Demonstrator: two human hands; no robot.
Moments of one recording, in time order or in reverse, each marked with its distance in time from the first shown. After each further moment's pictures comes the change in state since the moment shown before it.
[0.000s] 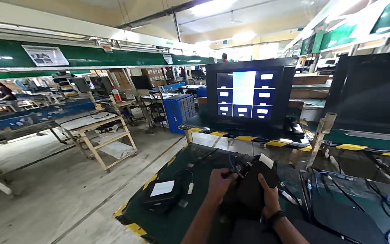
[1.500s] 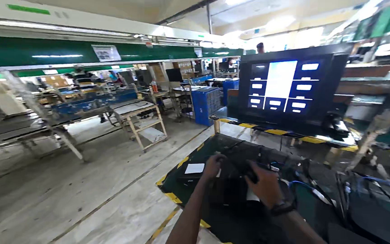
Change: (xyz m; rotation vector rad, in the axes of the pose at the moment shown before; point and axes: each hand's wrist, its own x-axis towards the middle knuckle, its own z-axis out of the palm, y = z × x) left_hand 0.000 -0.057 -0.141 0.474 0.092 0.132; right_hand -0.076 -0.024 0.079 -1.175 -0.621 -0.788
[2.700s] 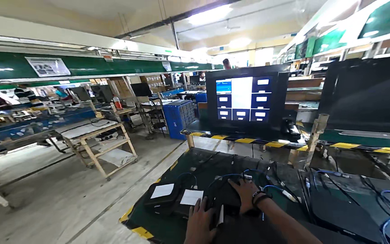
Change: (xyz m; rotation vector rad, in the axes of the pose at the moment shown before) left_hand -0.102 0.024 0.062 0.667 -0.271 0.010; right_hand 0.030 0.085 0.013 -0.409 -0.861 0.216
